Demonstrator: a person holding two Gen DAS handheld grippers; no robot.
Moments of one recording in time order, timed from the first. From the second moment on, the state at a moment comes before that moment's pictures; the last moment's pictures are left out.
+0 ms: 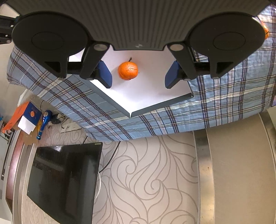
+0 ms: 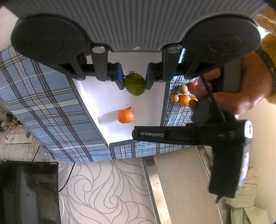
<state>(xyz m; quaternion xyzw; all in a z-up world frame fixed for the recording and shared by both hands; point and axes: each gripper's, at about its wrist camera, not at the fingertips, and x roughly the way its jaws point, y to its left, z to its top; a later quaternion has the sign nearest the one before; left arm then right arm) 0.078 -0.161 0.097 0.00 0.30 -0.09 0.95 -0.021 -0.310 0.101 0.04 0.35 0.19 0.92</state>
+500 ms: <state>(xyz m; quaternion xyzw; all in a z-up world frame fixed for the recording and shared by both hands) 0.060 -0.163 0.104 0.00 0.30 -0.09 0.95 -0.016 -0.314 0.098 0.05 0.35 0.20 0.91</state>
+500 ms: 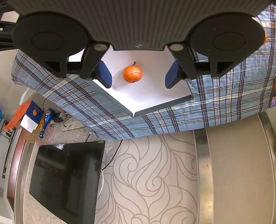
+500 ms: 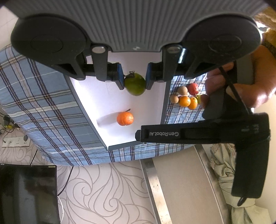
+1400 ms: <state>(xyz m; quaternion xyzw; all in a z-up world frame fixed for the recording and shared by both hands) 0.033 -0.129 0.116 -0.01 0.29 -0.05 0.95 -0.013 -0.307 0.095 0.04 0.36 0.22 0.91</state>
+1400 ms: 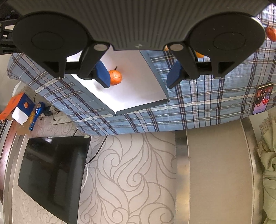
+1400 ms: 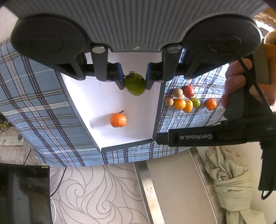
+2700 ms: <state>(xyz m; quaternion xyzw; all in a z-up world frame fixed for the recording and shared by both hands) -0.026 -0.082 0.116 -0.02 0.30 0.00 0.95 -0.017 -0.301 0.088 0.06 0.37 0.21 0.90</state>
